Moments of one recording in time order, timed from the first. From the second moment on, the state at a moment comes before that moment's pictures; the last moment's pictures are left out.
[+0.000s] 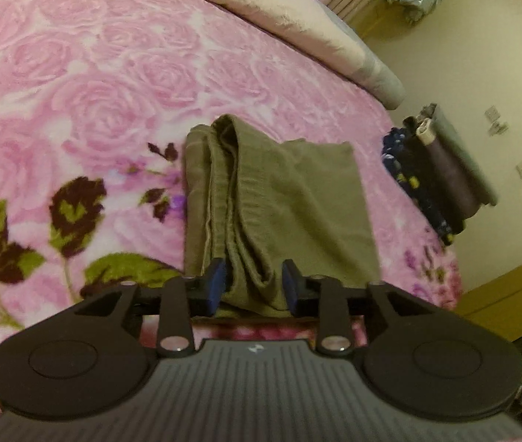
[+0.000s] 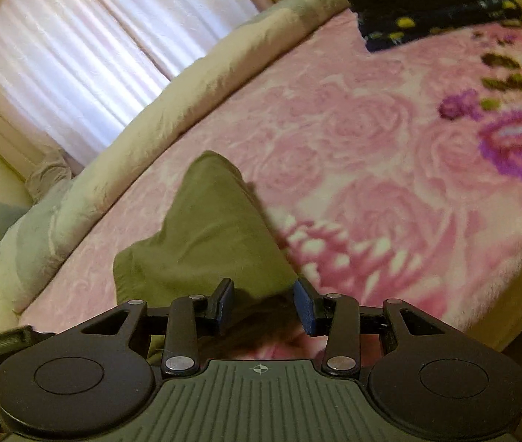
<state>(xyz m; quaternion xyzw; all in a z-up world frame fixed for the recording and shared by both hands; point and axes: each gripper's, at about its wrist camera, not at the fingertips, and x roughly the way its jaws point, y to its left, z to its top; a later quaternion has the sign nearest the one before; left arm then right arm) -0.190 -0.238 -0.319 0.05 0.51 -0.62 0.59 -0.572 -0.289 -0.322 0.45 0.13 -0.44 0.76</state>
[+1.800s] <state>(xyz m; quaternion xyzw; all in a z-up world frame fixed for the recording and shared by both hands) -0.134 -0.293 -0.331 0.00 0.46 -0.64 0.61 -0.526 -0.438 -0.338 0.42 0.13 -0.40 0.80</state>
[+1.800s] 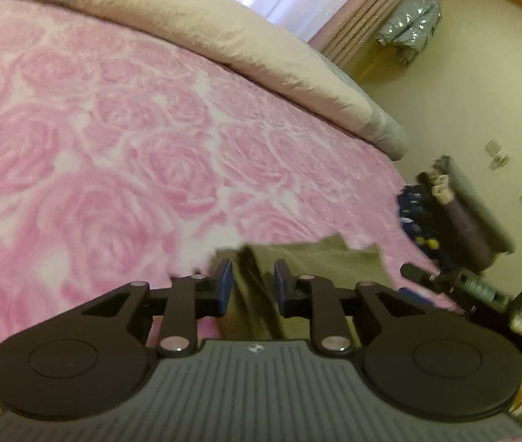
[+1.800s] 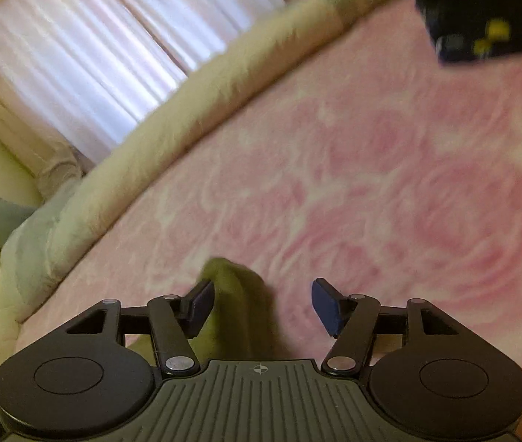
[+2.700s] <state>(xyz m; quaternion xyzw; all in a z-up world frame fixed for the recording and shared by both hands) -0.165 -0.248 -0.334 -0.03 0.54 -0.65 0.54 -0.561 -0.360 -0.356 0.50 0.13 -0.35 0.78</state>
